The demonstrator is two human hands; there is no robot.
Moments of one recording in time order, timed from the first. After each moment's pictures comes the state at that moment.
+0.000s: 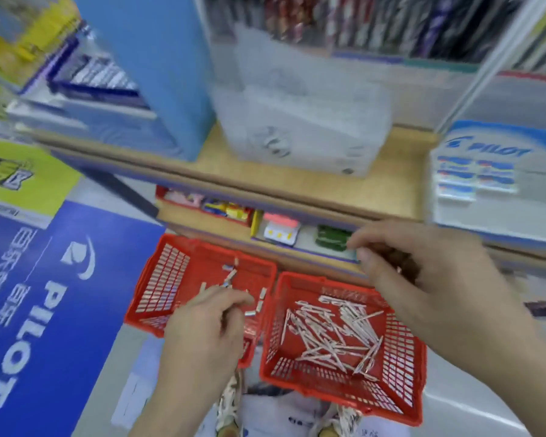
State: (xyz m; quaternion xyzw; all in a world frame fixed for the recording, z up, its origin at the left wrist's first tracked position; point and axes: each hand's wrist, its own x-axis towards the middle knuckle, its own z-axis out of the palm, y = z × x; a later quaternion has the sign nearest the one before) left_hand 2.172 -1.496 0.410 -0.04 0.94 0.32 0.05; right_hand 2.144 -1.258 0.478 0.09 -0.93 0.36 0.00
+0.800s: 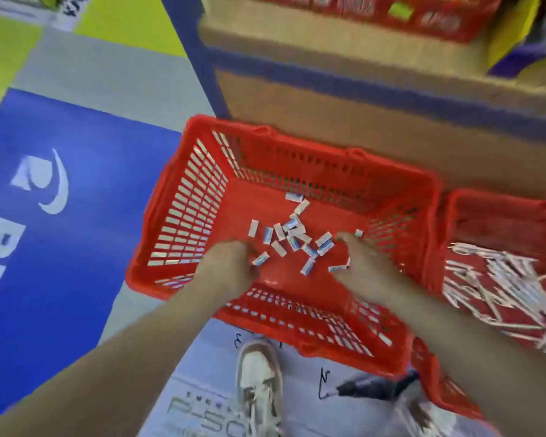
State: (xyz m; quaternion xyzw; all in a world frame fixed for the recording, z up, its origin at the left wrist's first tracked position) left_hand 2.115 -1.798 -0.077 0.06 0.94 0.09 0.33; right_hand 2.136 -1.569 -0.085 -0.08 -0.91 0.24 -0.33
